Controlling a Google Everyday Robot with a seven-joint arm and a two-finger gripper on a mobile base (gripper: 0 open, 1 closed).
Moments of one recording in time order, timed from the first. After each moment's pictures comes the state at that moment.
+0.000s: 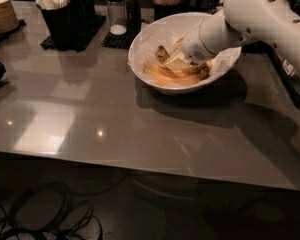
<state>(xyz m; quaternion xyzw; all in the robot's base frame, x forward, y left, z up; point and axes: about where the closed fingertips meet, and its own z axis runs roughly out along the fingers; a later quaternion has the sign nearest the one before) 0.681 -0.073 0.875 -0.58 0.71 0.06 0.39</state>
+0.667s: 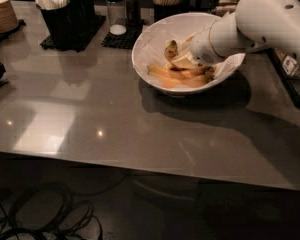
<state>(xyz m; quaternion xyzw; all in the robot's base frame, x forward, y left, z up) 0.669 -0.092 0.889 -0.55 0.72 0.03 0.42</state>
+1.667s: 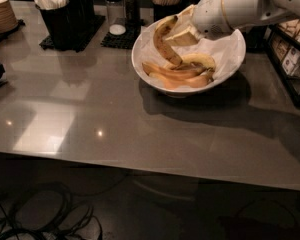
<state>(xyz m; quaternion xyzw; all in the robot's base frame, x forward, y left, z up) 0.655 -0.062 0.965 -0.61 0.63 0.12 0.47</state>
